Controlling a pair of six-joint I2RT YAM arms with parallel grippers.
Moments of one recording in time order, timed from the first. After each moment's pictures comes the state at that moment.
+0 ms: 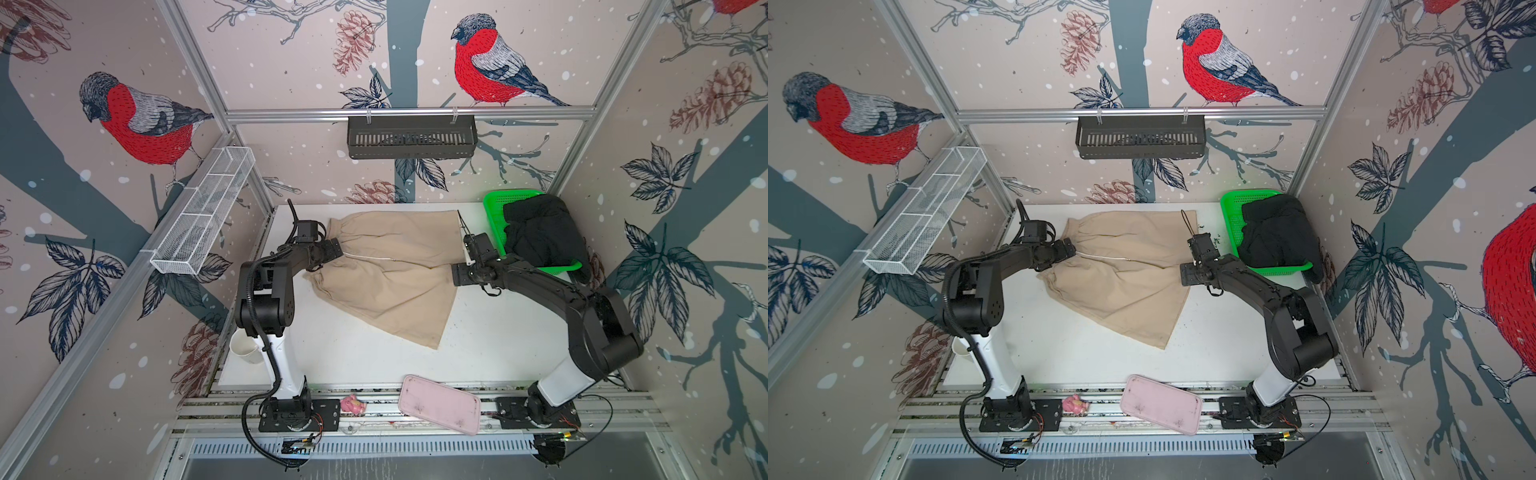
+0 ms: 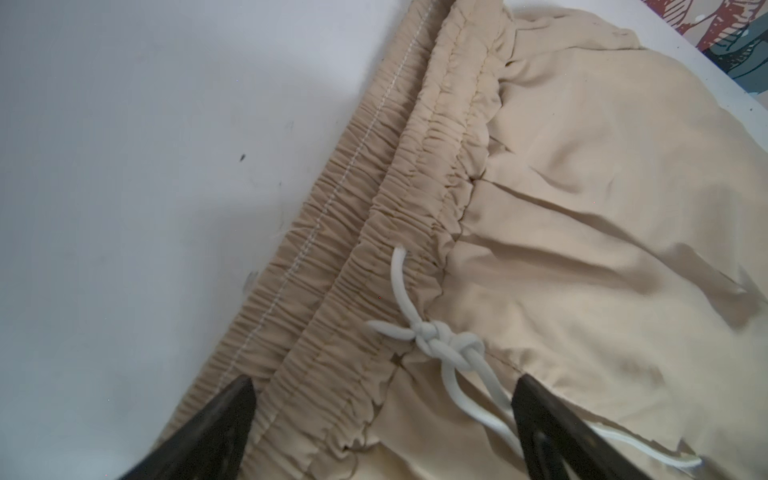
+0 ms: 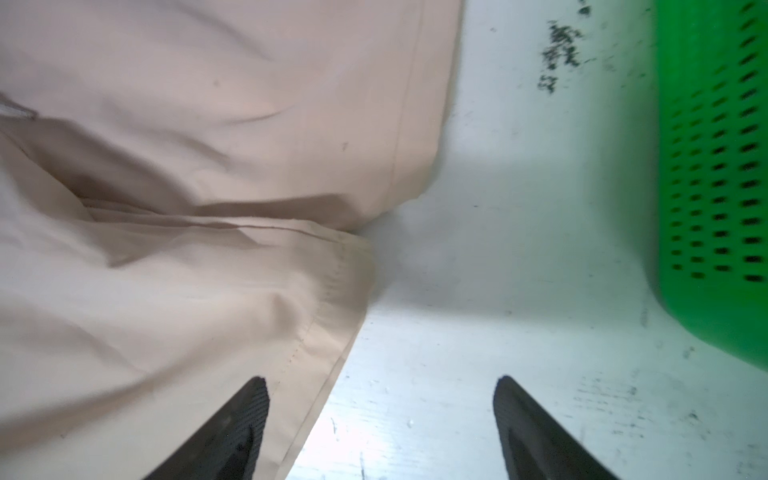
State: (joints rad) left arm 0.02 1.91 1.19 -0.20 0.15 -0.41; right arm 0.43 1.60 1.04 -0.44 0.11 0.24
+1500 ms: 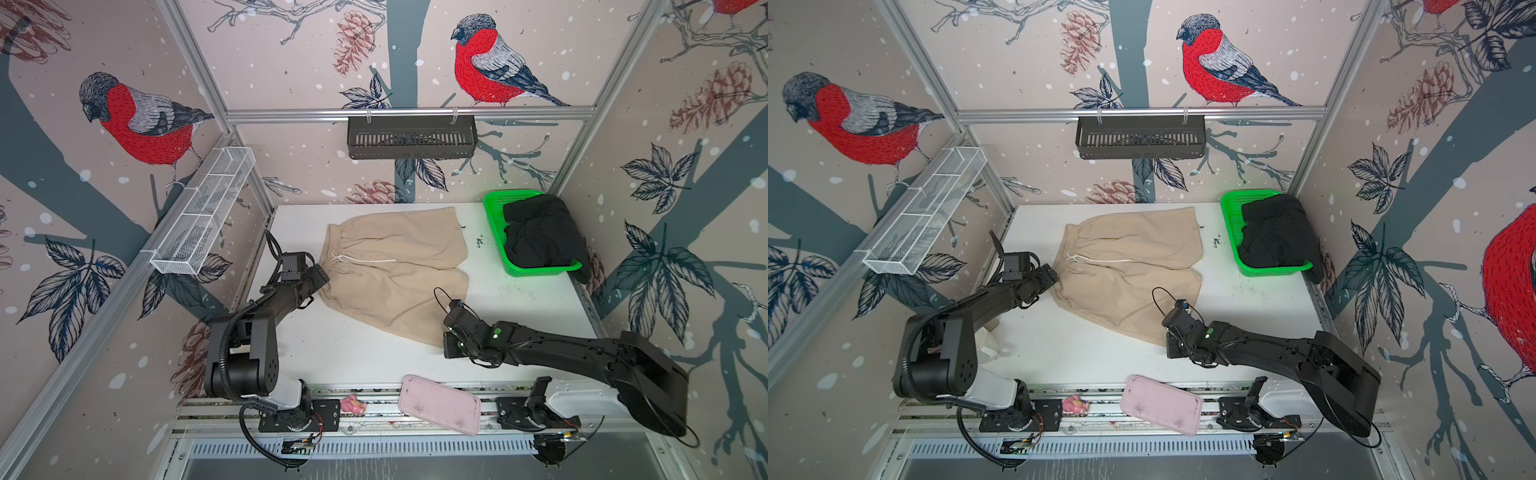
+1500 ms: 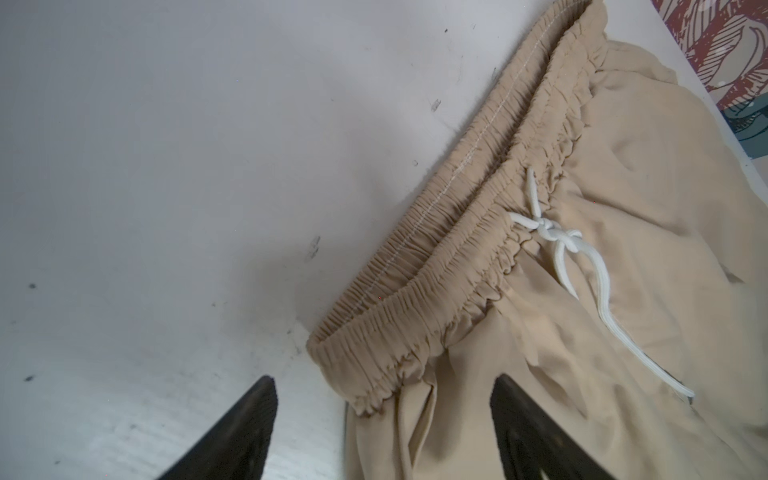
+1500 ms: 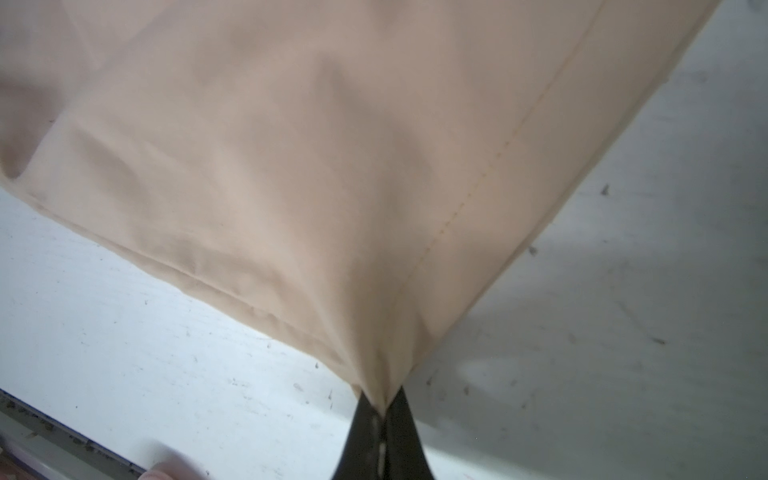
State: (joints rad) left arm 0.07 1.52 0.71 -0.09 0.09 -0.63; right arm 0.98 1.28 0.53 -0.34 0.05 0.81
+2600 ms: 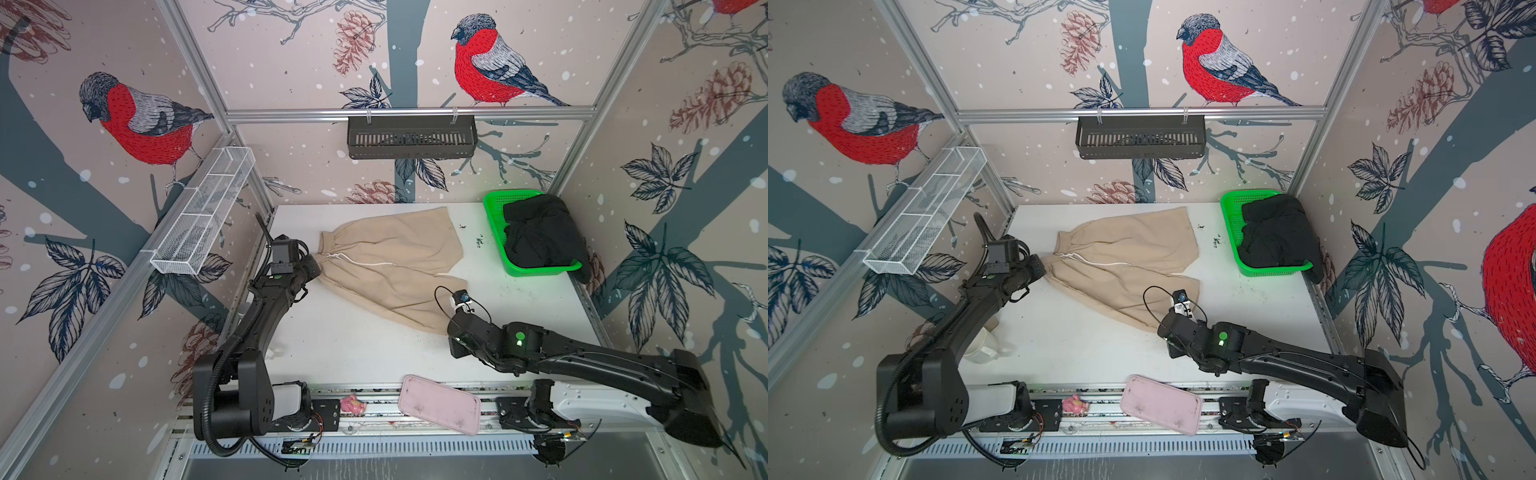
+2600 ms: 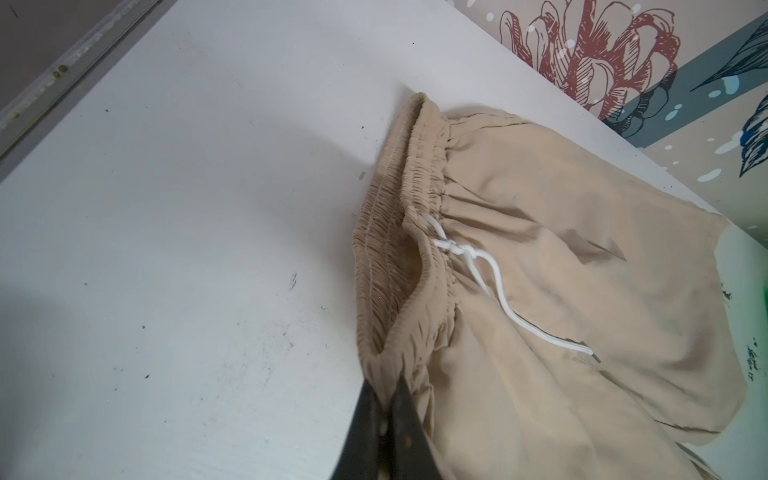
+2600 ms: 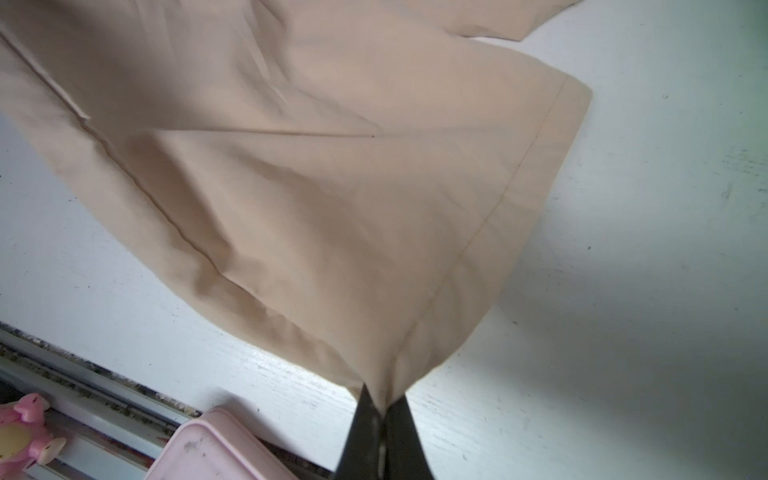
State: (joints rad) left arm 0.05 1.27 0.88 -0.39 0.05 -0.45; right arm 1.22 1.05 0.78 -0.75 0.40 0.80
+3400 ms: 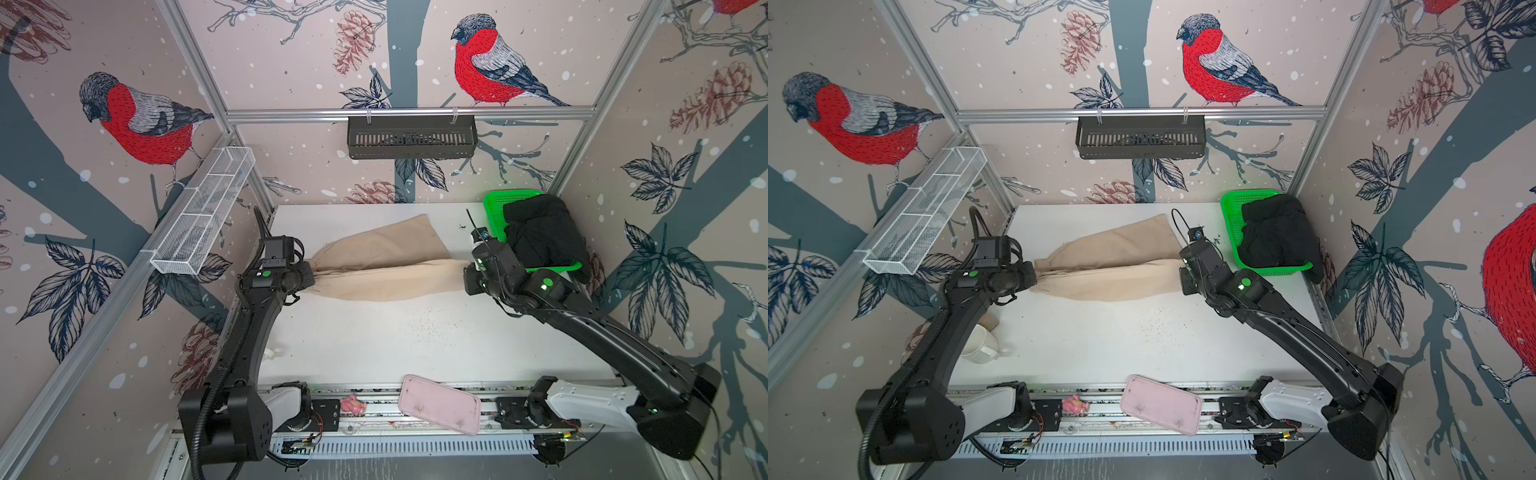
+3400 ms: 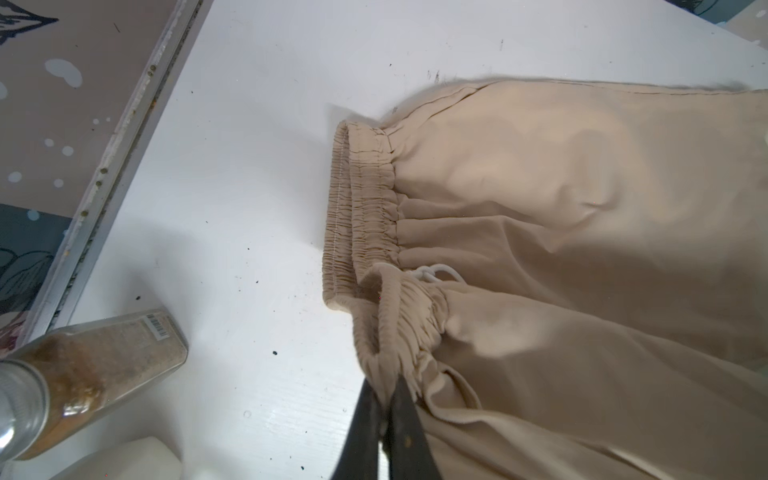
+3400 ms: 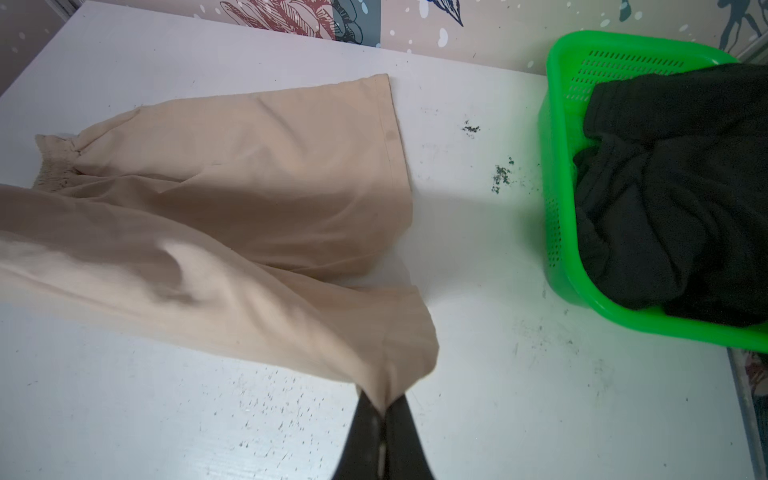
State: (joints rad) left arm 0.05 1.22 1.04 -0.78 -0.04 -0.28; right arm 0.72 1.24 1.22 -0.78 0.32 0.30
